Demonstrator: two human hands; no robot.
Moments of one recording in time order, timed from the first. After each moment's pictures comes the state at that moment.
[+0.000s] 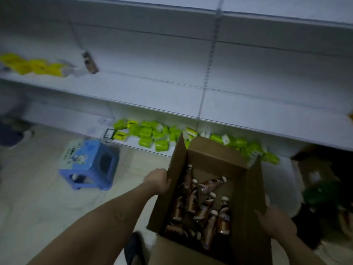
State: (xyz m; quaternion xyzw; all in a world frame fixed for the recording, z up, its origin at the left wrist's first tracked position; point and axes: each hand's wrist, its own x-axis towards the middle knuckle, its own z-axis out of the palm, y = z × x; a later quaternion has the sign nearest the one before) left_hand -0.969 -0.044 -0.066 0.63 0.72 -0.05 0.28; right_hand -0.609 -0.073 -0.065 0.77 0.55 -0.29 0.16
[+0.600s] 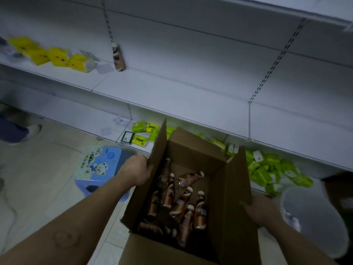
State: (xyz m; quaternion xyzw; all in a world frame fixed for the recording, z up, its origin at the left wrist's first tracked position) left_hand -1.285 0.037 -0.055 0.58 0.78 -0.01 0.23; right_hand -0.908 0.048 -0.072 0.71 0.64 -0.23 0.15
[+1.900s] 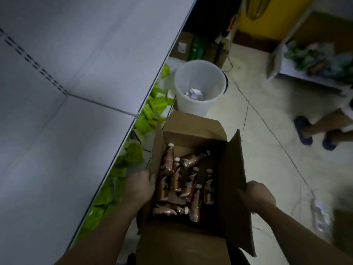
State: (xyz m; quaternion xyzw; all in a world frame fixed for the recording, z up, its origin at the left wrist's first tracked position) left_hand -1.115 0.339 -0.207 0.94 0.24 -0.17 0.17; right_hand -1.034 0.023 -0.175 0.92 -0.09 -0.37 -0.06
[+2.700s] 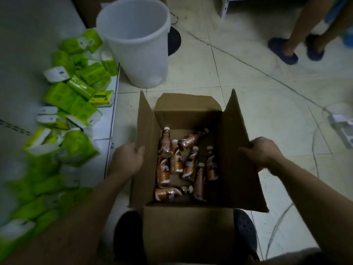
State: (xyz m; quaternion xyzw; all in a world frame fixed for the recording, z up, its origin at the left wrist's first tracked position) left_hand -1.101 0.269 -0.527 0.96 0.13 -0.08 0.23; right_hand -1.112 -0.087 -0.507 0.90 -0.24 -0.25 -0.25
